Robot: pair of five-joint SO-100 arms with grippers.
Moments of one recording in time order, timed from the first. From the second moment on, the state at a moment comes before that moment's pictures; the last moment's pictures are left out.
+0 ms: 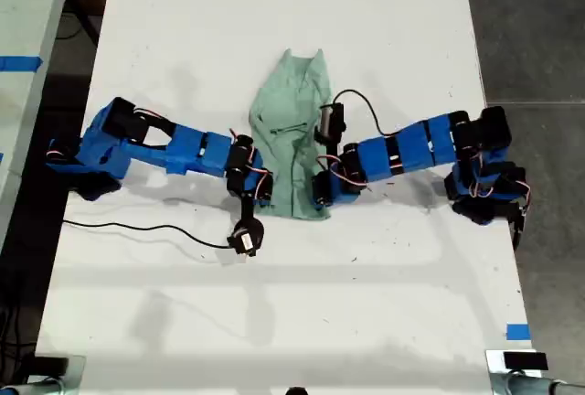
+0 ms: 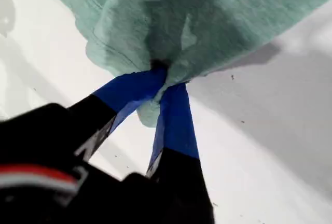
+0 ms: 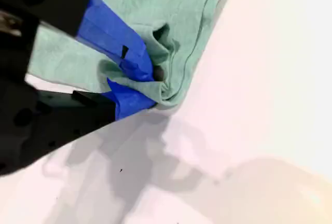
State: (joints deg) arm 0 -0.1 61.1 64.6 79.5 -7.2; arm 1 -2.8 79.0 82.7 66.7 -3.5
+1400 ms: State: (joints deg) arm 0 -50.4 78.0 57.2 67.1 10.9; arm 1 55.2 91.6 60.4 83.5 -29.5
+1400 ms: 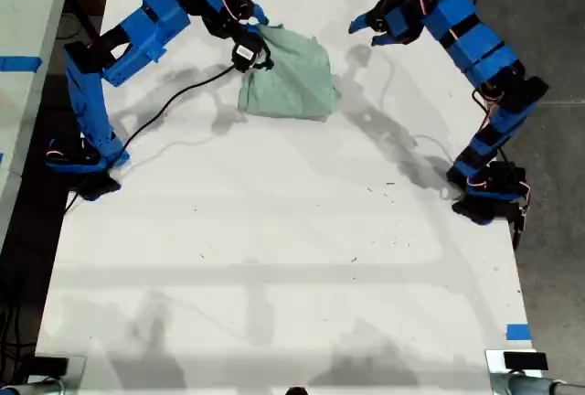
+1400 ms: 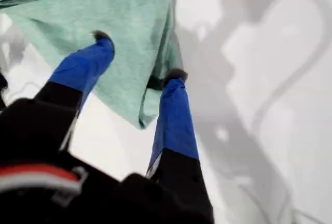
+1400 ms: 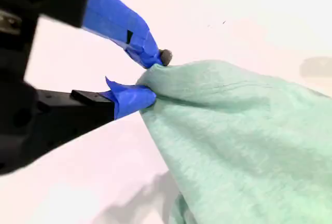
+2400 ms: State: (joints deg) arm 0 -28.4 108.7 78.5 81.6 15.1; arm 1 27.9 105.0 80.7 84.9 -27.3
